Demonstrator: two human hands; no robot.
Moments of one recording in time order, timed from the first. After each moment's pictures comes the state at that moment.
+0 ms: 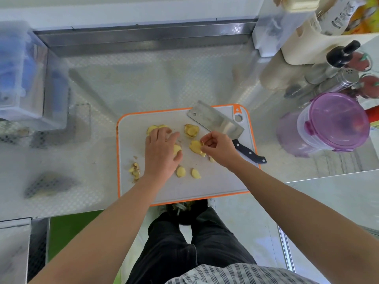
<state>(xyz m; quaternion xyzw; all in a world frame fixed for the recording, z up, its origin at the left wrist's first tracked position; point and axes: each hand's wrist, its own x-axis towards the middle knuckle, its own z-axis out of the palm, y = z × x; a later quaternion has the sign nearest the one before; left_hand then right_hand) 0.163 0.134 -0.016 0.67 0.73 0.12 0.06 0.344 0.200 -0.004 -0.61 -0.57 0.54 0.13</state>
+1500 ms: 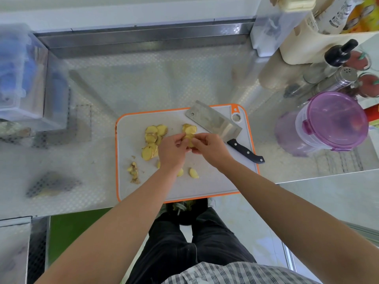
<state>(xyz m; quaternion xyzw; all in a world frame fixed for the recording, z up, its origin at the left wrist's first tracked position) 0.208 0.154 -0.005 0.31 0.75 0.40 0.44 0.326 0.193 0.003 -0.57 -0.56 0.58 0.13</state>
